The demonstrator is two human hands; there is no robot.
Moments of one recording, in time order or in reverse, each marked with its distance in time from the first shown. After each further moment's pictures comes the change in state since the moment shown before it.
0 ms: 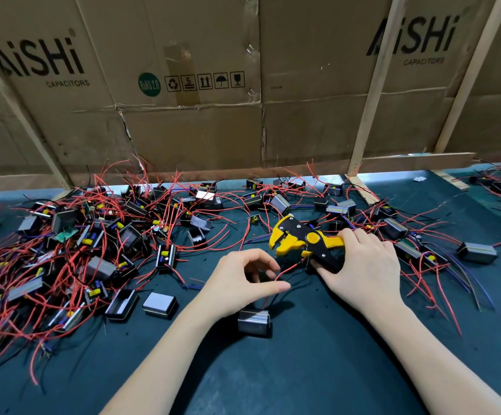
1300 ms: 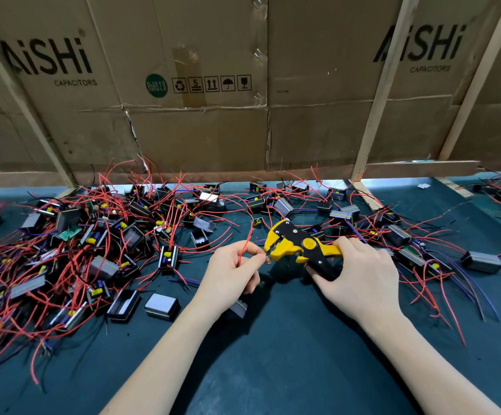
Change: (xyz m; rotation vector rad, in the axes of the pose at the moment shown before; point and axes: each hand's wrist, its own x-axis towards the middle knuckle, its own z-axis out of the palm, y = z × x) left_hand 0.006 -0.002 -0.004 -0.220 0.174 -0.103; right_hand -0.005 -0.012 -0.010 0.120 0.040 -0.038
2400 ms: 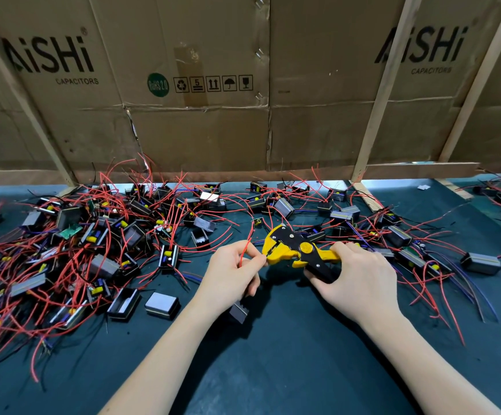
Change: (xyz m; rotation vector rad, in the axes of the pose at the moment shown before) left_hand -0.003 0.005 0.000 0.074 -0.001 -0.021; right_hand -0.002 -0.002 0.001 -0.002 0.042 -0.037
